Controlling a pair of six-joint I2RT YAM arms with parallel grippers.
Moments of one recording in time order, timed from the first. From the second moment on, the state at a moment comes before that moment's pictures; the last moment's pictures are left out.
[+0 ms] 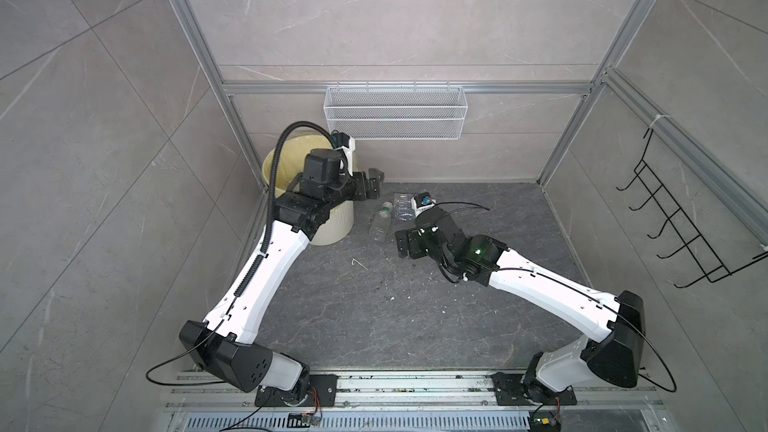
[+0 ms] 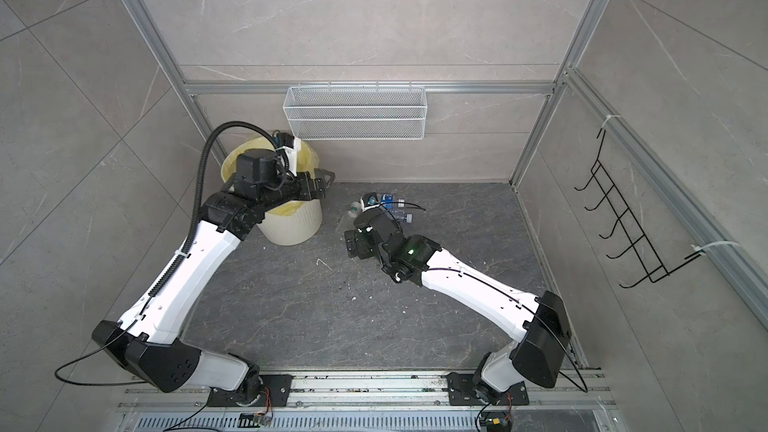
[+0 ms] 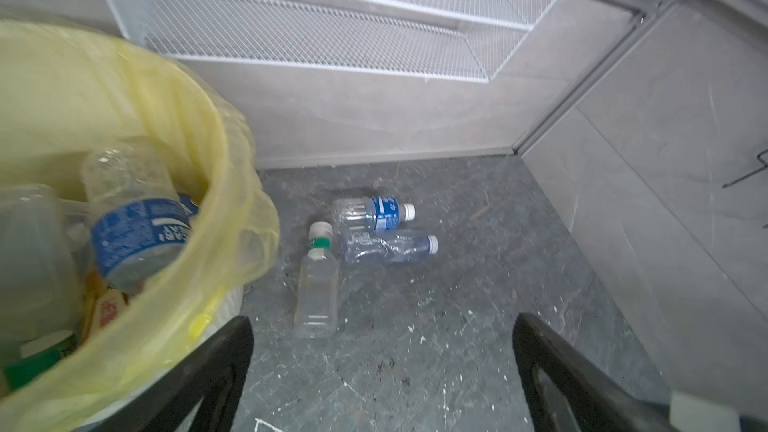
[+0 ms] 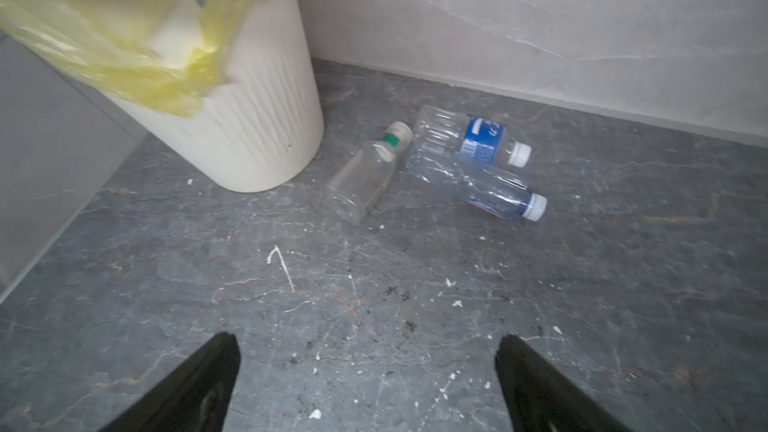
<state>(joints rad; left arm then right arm) -0.45 1.45 1.64 -0.63 0.06 -0.29 0.88 1.51 1.38 -0.53 0.40 0.37</state>
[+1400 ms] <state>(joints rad) -0.53 1.70 1.38 -0.57 0.12 -0.39 0.36 2.55 2.47 -0.69 -0.07 0.44</state>
